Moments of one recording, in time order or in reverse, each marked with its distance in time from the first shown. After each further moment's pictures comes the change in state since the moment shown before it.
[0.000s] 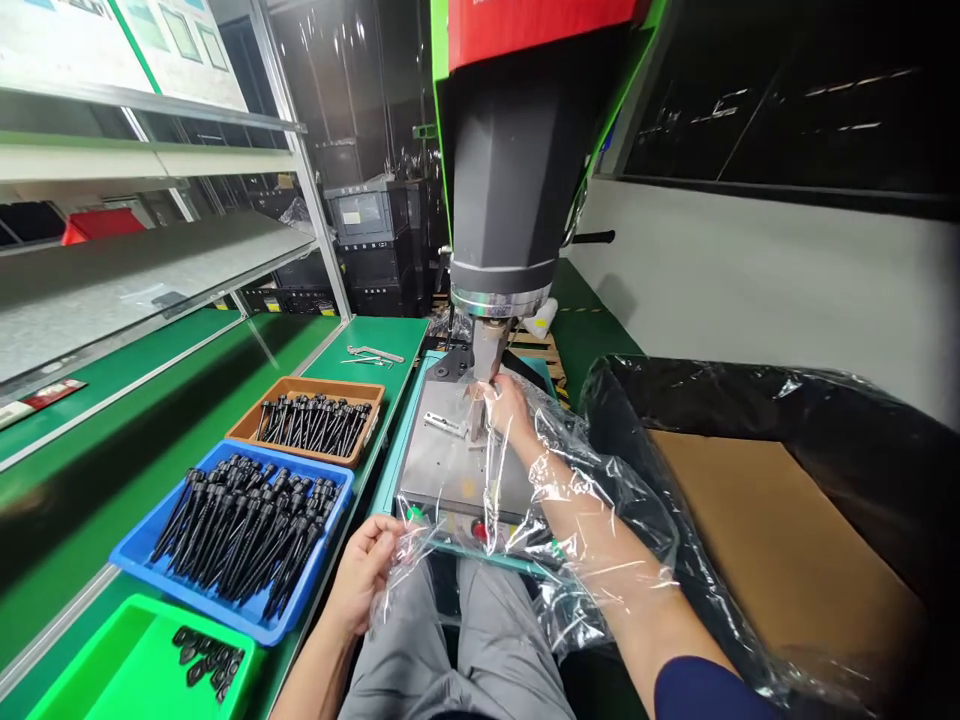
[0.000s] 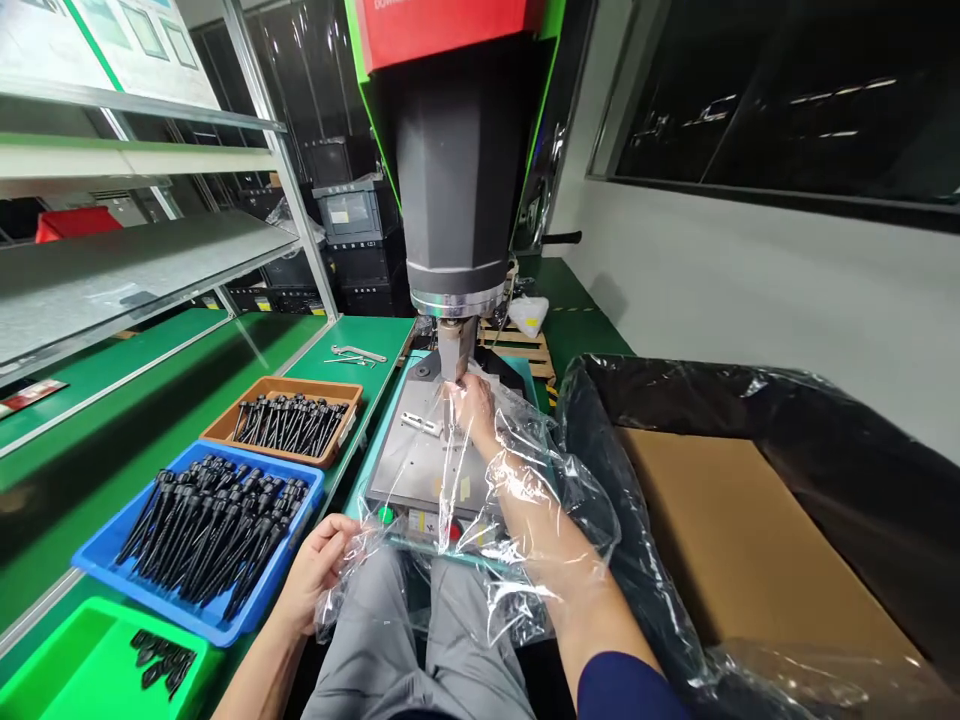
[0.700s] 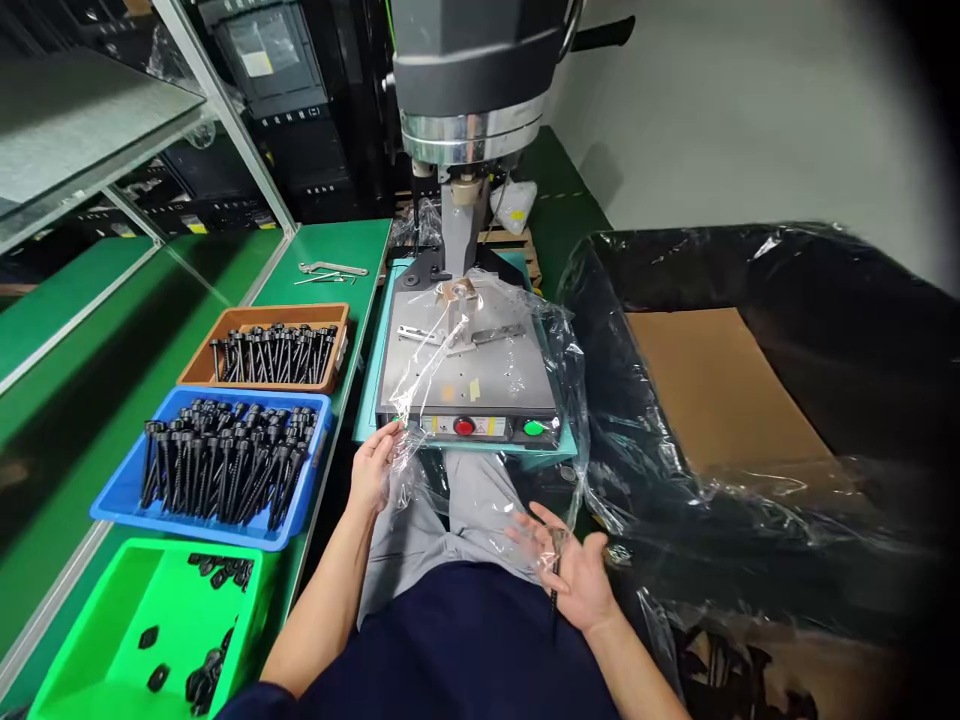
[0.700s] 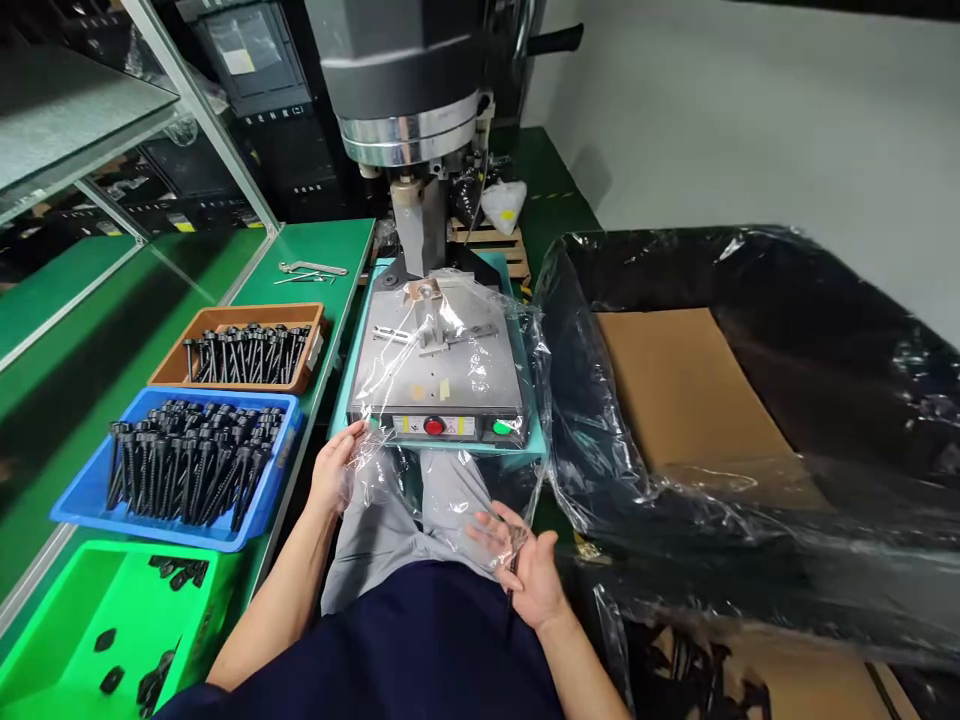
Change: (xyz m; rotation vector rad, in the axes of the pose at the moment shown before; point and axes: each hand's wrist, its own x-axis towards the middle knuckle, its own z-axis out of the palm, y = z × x) left_hand 0.043 -0.059 -0.019 0.079 0.137 -0.034; right_hand -0.374 0.007 -0.123 1.068 -0.010 1.208
